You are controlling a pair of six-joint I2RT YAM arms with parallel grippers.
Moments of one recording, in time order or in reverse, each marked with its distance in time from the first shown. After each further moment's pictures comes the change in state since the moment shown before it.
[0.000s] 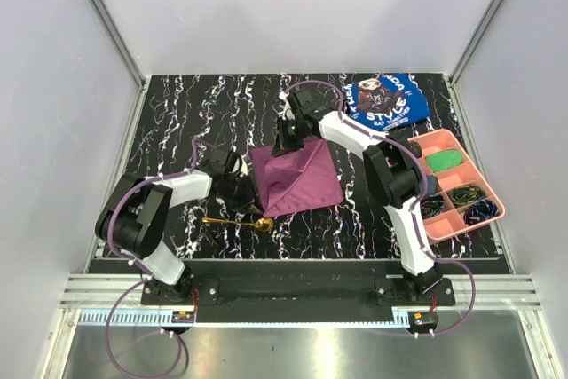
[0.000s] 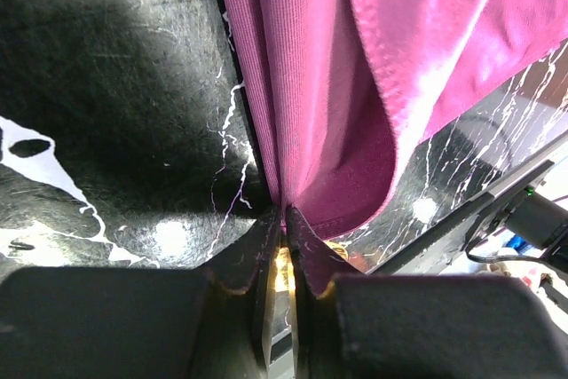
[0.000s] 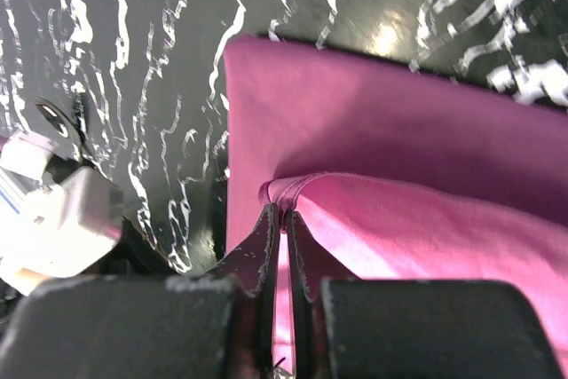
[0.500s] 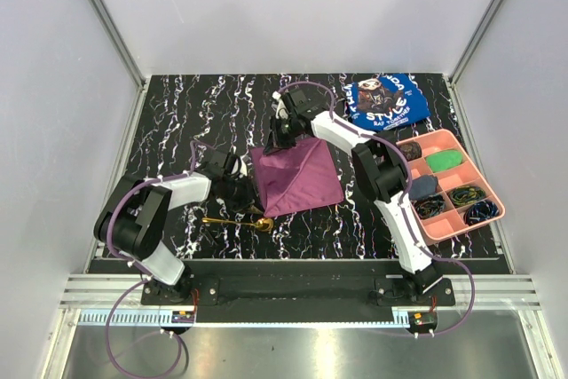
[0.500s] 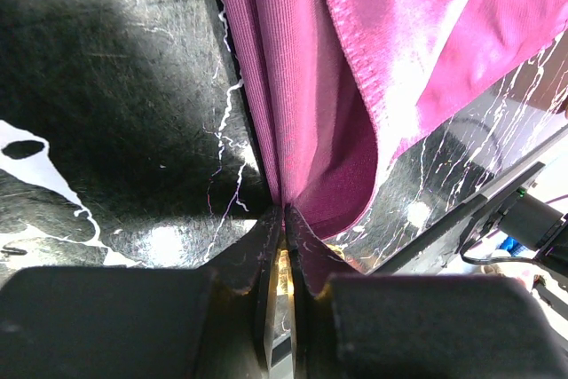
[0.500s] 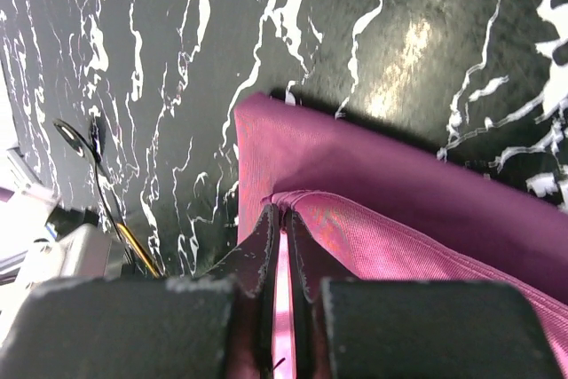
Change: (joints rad) left arm 0.000 -0.011 -0.029 0.048 0.008 -0.020; right arm -0.002 0.149 0.153 0.028 -0.079 0.012
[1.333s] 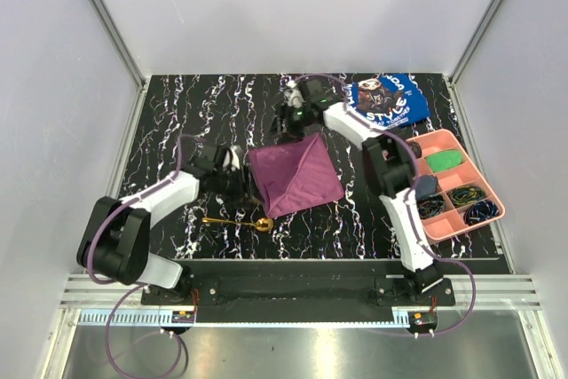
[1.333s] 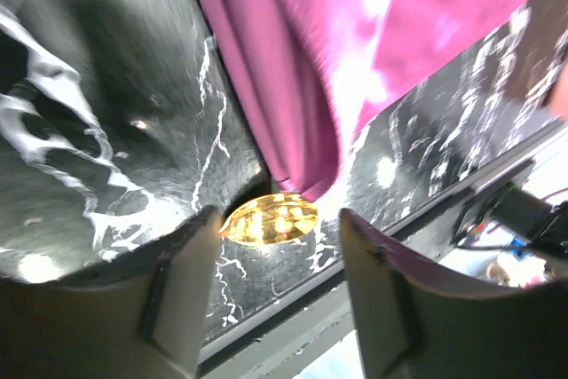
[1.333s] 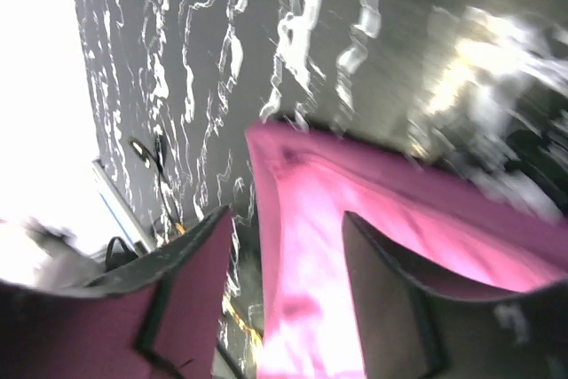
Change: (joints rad) left arm 0.018 -0.159 0.022 -0.145 -0.029 0.031; right arm -0.072 0.053 0.101 0.010 -0.128 0.103
